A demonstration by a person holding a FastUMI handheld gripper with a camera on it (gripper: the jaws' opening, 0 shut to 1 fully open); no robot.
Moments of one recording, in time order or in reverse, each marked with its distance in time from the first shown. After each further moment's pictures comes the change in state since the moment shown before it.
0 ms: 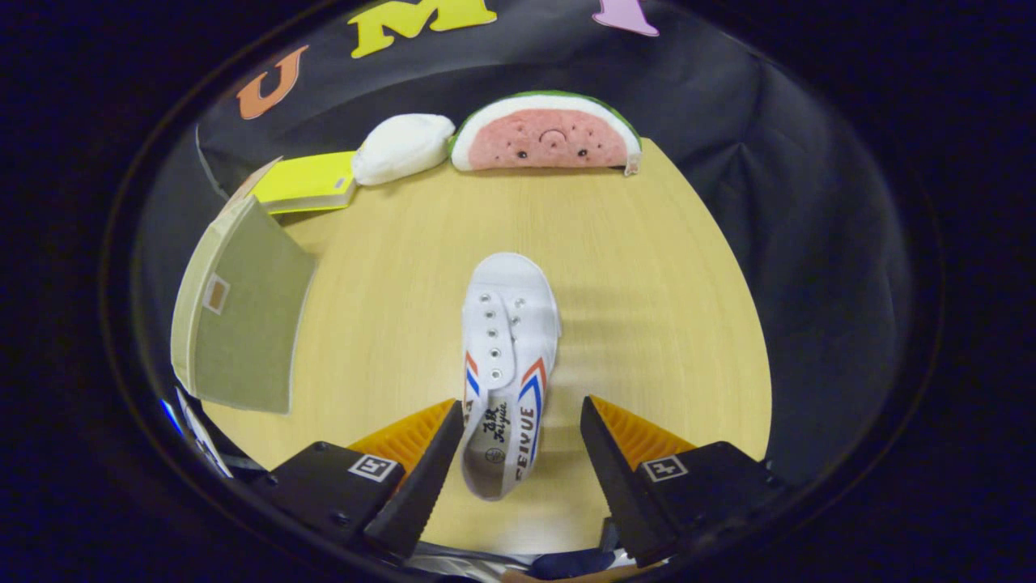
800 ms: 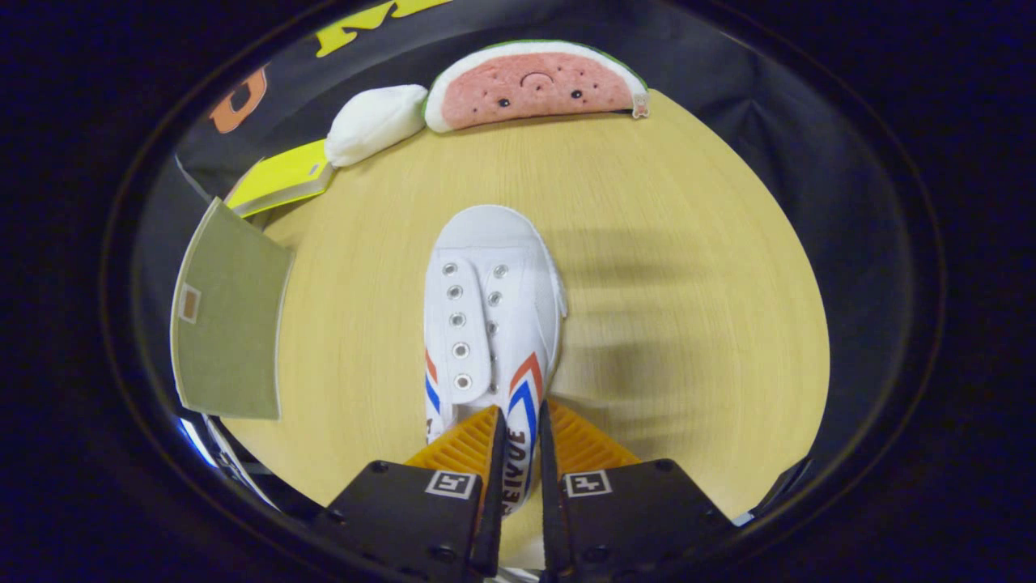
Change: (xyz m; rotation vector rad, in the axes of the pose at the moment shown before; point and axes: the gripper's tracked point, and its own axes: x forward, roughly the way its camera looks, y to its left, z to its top) arm 0.056 -0.001 -0.007 0.062 0.087 0.107
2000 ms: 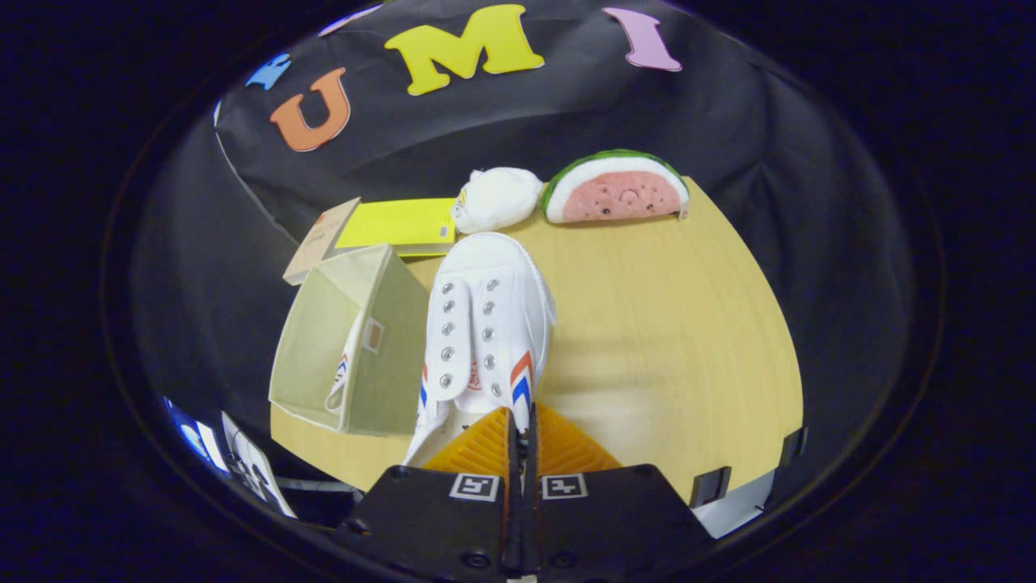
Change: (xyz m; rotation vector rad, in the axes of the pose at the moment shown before) arm -0.169 0.178 -0.006 -0.055 -0.231 0.063
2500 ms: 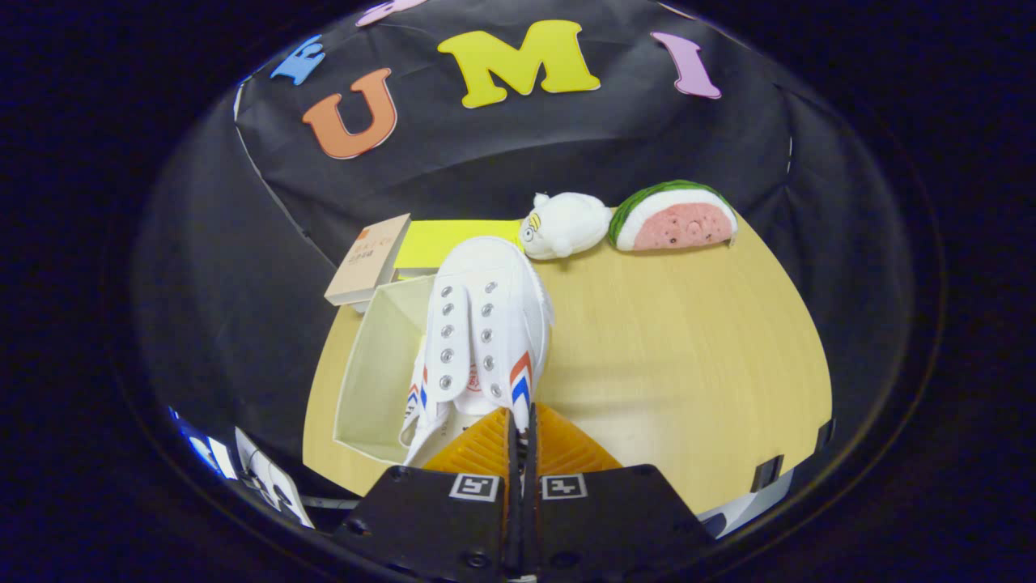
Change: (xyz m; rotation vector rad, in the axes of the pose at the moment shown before) arm 0.014 0.128 0.021 0.017 -0.088 0.052
